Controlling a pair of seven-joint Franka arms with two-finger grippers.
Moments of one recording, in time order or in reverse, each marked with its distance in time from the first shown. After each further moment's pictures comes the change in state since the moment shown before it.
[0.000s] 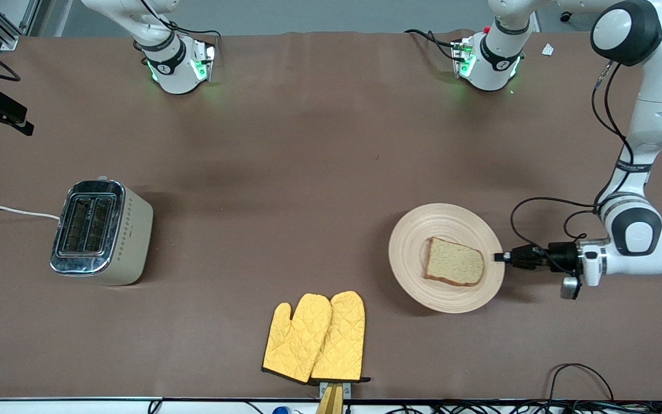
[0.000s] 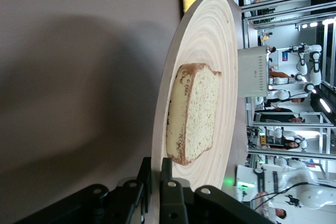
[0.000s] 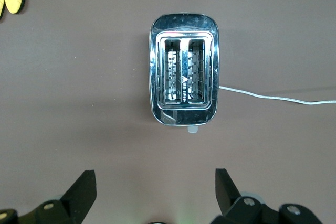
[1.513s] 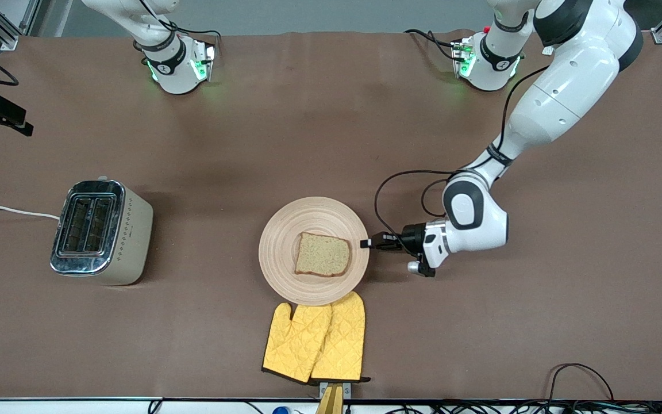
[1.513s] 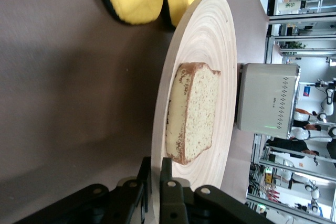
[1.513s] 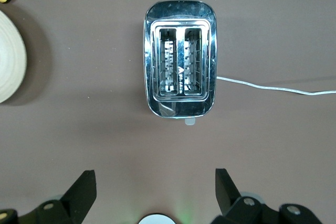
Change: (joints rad) left arm -0.334 -0.003 -0.303 -0.237 -0.221 0.743 -0.205; right arm -0.025 0.016 0.007 0.001 0.001 -0.031 -0.010
